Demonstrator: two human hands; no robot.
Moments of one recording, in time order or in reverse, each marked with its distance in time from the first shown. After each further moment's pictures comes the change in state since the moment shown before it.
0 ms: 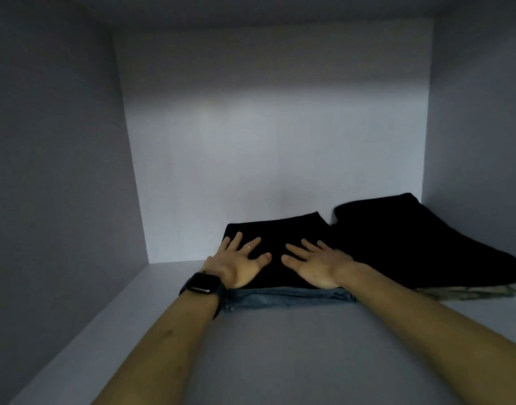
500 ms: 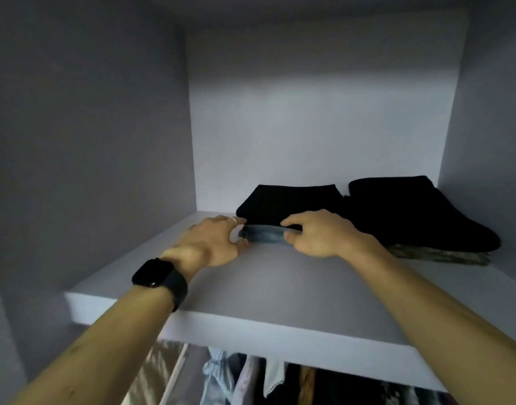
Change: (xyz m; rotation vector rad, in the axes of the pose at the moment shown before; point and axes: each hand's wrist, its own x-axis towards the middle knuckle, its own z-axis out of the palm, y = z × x) left_hand -0.196 0.015 -0.018 0.130 0.244 -0.052; right_hand -0.160 -0.019 -0.020 0.022 0.237 -0.311
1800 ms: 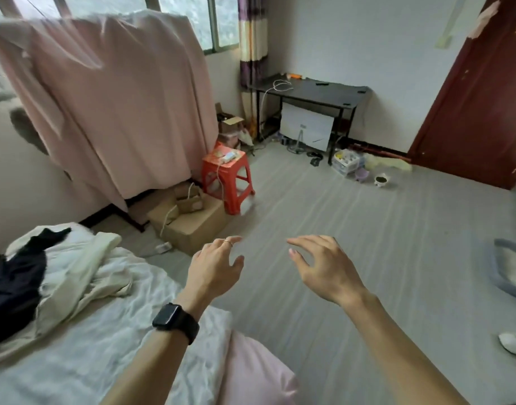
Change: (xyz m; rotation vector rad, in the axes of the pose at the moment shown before) left_hand -1.003 -0.117 0.040 0.165 0.399 -2.025; right_hand -0.581 -0.680 0.315 0.630 -0.616 -1.770
